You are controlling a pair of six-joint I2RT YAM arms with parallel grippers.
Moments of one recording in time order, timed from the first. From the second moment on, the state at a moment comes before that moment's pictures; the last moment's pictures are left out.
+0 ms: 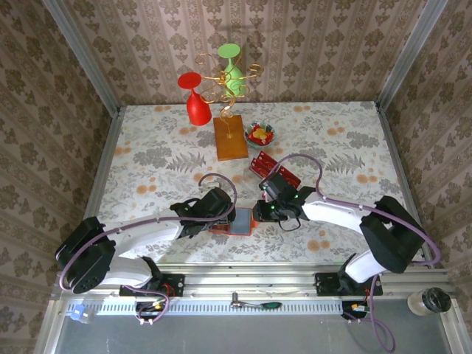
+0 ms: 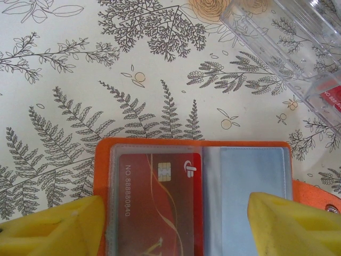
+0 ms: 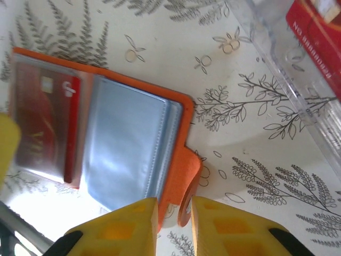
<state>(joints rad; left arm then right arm) -0.97 1.30 0.65 -0.32 -0.28 -0.82 0.72 1.49 0.80 -0.33 -0.21 0.68</state>
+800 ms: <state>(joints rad) -1.00 1.31 0.64 -0.28 -0.27 -0.82 0.72 1.77 0.99 -0.35 -0.25 0.63</state>
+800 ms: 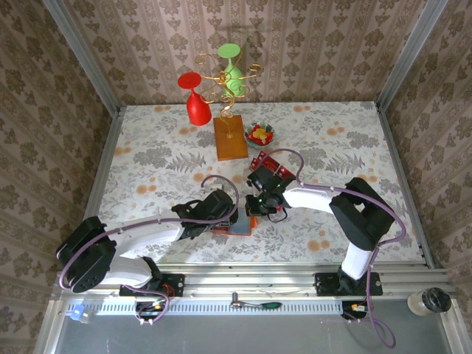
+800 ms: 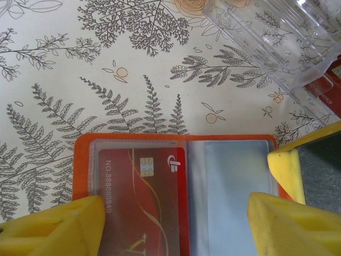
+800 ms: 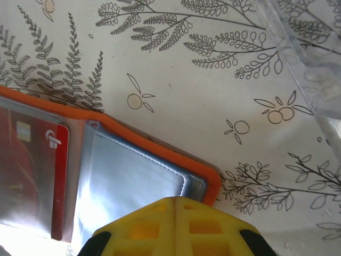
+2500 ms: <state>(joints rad) -1.04 1.45 0.60 -0.20 -0.34 -0.82 0.70 1.79 1.02 -0.27 -0.33 0.68</state>
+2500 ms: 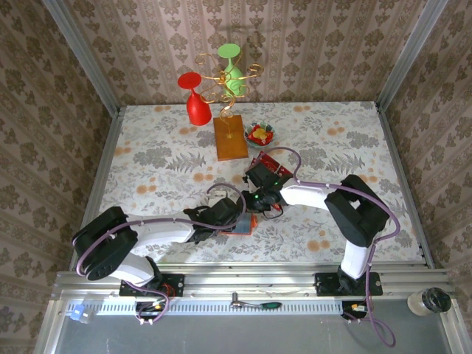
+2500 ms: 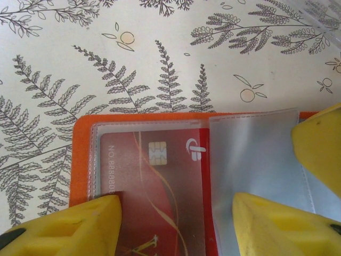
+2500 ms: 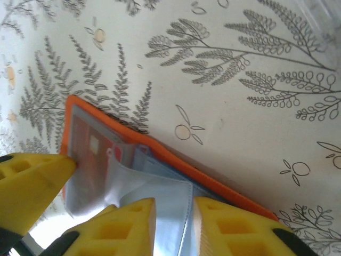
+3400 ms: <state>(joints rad) -1.04 1.45 0.60 -0.20 -0.34 -0.82 0.69 1.83 1.01 -0.18 -0.43 0.72</state>
